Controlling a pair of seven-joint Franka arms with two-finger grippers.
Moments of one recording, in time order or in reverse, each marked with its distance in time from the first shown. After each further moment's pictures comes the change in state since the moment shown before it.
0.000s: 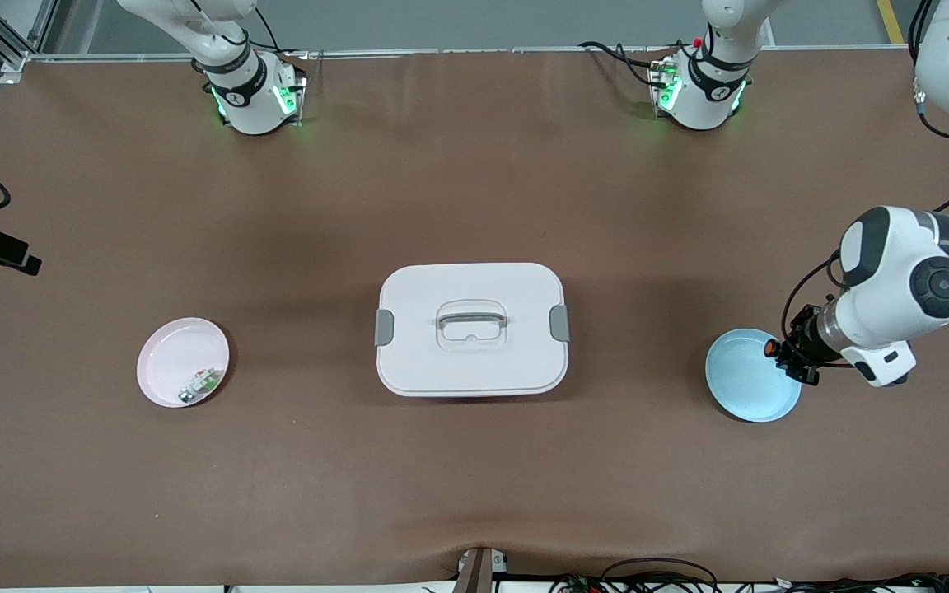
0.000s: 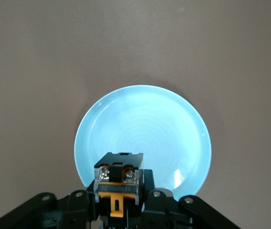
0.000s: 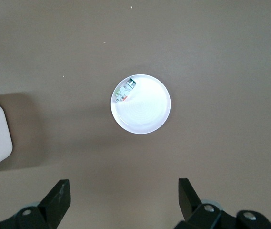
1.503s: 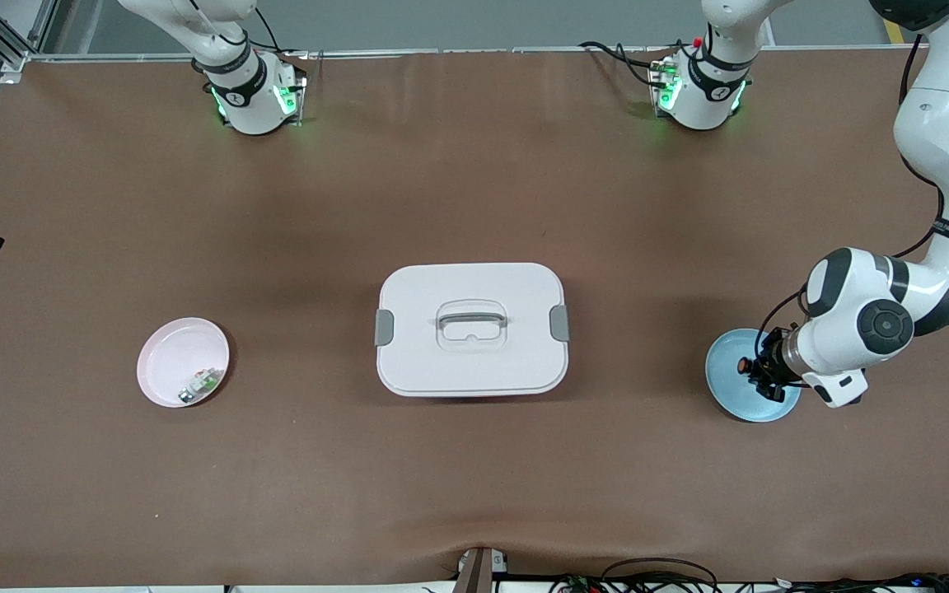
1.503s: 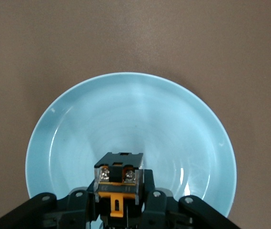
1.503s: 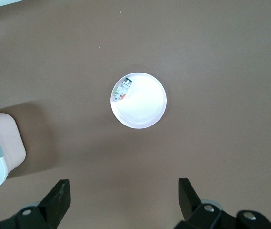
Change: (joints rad) left arm -0.029 0.197 0.018 0.076 0.130 0.061 -0.067; right arm -0.030 -0.042 -0.012 0.044 0.031 -0.064 0.076
